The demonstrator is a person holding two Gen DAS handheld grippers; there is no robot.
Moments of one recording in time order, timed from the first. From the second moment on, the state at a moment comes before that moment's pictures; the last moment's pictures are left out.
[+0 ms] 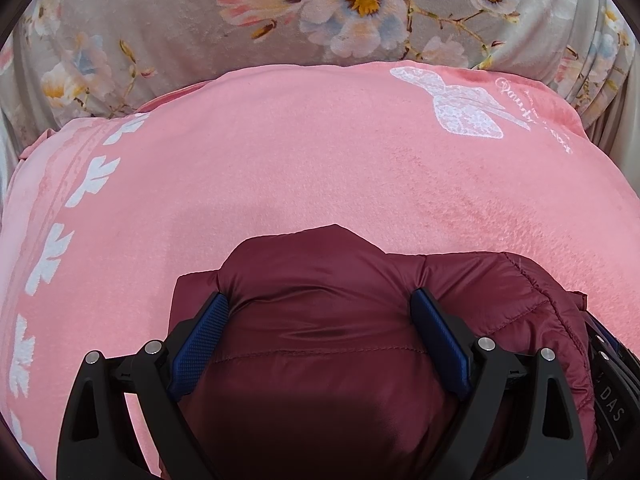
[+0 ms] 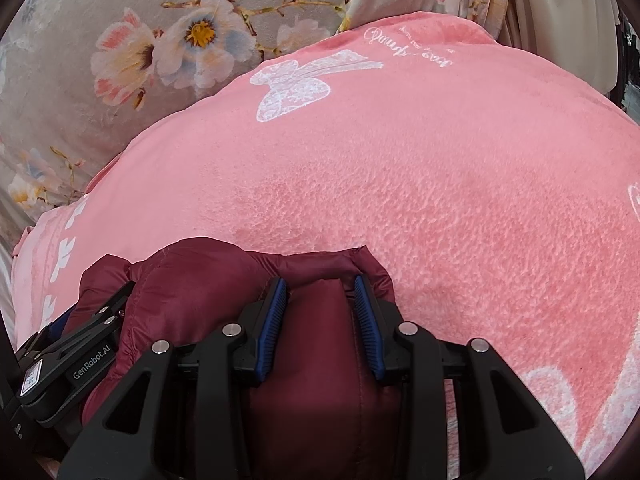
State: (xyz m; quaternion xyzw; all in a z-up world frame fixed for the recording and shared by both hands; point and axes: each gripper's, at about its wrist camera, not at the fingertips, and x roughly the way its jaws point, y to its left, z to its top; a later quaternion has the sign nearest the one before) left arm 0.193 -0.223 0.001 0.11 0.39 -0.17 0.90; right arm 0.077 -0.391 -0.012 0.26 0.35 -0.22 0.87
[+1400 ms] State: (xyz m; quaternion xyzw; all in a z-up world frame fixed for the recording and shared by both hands) left arm 0.122 -0.102 0.000 -0.10 0.52 -0.31 0.79; right arm -0.042 -0.354 -0.011 0.39 0.34 -0.08 0.85
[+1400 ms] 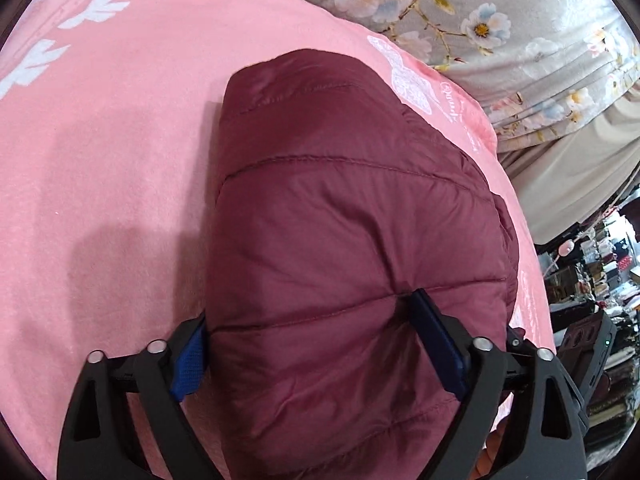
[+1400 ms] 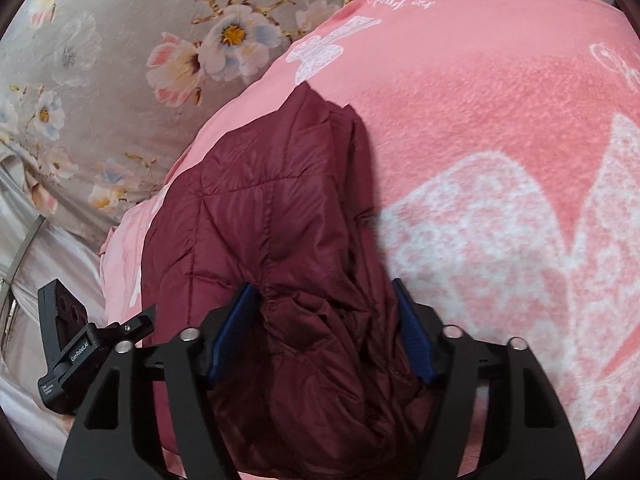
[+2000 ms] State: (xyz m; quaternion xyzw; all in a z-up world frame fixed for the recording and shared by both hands) left arm 0.190 -0.043 0.119 -0.03 0.31 -0.35 0.88; right arm 0.081 -0.279 0.126 0.22 0.23 -0.03 0.95
